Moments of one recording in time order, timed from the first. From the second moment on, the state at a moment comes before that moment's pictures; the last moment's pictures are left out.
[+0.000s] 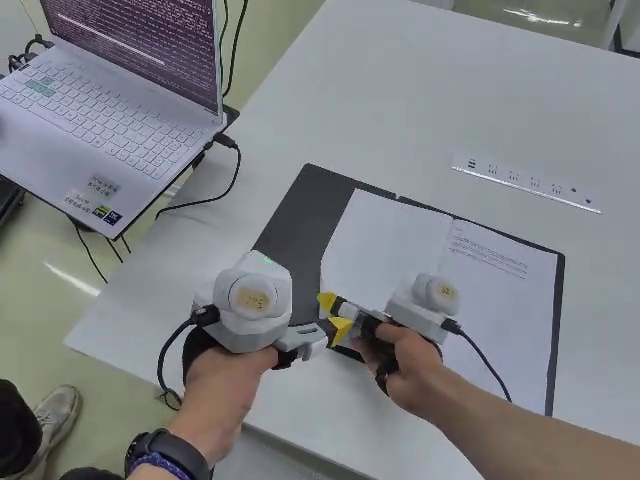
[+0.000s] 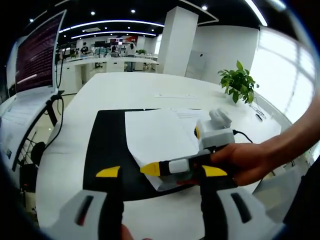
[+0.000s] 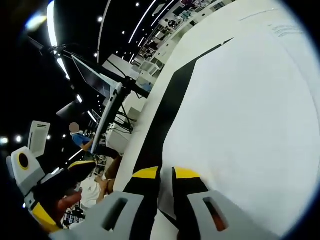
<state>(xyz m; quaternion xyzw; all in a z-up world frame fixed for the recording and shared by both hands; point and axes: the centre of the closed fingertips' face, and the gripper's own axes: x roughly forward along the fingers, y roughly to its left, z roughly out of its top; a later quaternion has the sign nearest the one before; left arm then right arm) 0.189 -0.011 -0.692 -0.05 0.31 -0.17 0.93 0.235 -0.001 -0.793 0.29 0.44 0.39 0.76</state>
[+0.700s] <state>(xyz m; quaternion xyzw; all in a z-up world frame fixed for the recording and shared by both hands) 0.192 0.001 -0.699 -0.04 0.32 -0.15 0.93 0.245 -0.043 -0.749 0.30 0.37 0.40 0.78</state>
